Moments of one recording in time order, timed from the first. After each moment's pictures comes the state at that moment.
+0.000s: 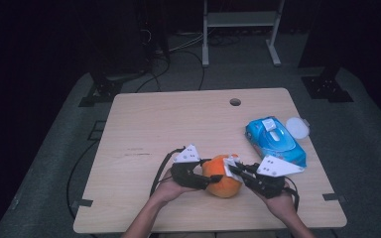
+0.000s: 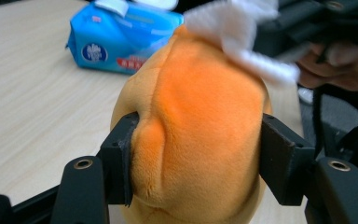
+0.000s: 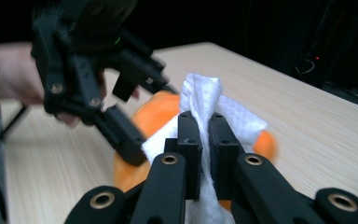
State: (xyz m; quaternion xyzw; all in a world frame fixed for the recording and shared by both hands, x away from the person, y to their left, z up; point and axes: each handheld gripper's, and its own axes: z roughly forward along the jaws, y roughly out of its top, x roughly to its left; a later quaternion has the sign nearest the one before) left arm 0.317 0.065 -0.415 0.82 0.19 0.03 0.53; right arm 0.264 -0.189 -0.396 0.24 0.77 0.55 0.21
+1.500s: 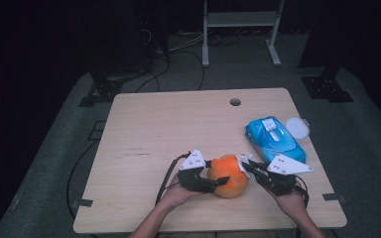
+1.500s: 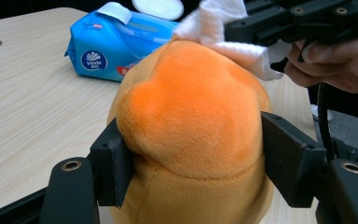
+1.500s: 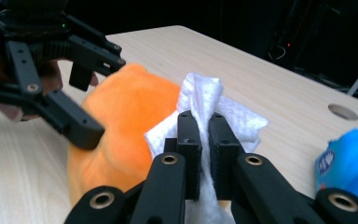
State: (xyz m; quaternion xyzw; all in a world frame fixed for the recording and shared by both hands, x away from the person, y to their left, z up) left arm 0.311 0.049 -0.432 0.81 0.20 0.06 0.56; right arm 0.272 -0.221 -0.408 0.28 0.77 0.52 0.24
